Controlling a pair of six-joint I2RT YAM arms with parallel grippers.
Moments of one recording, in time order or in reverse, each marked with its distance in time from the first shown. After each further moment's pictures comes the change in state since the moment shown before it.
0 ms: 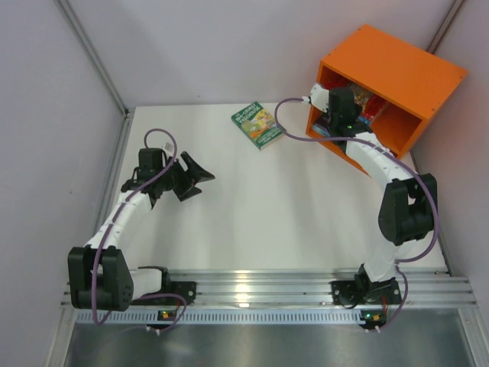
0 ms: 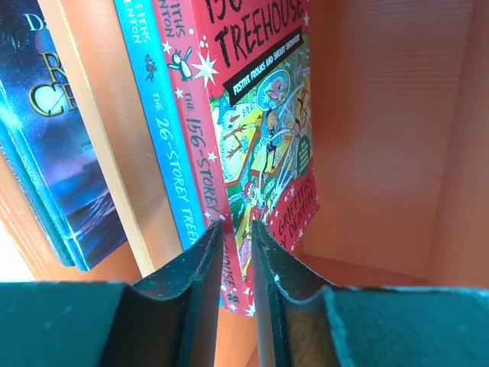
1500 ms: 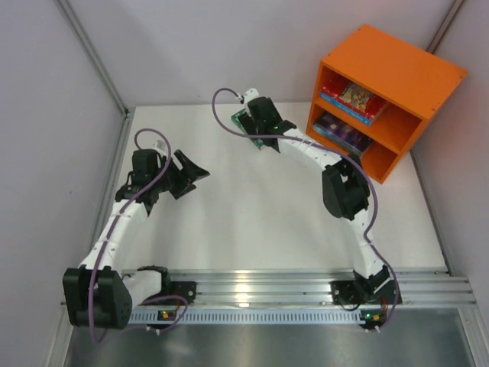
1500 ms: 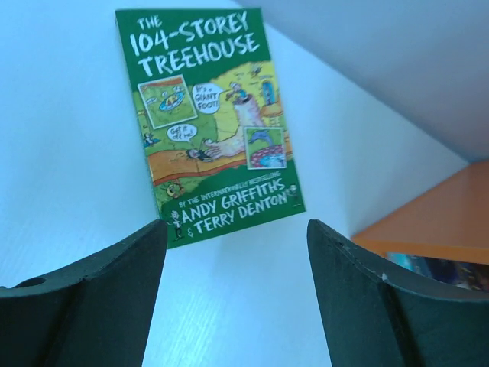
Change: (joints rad) left arm 0.000 -0.114 -0.003 -0.011 -0.081 0.001; right arm 0.358 0.449 0.512 -0.169 -0.148 0.790
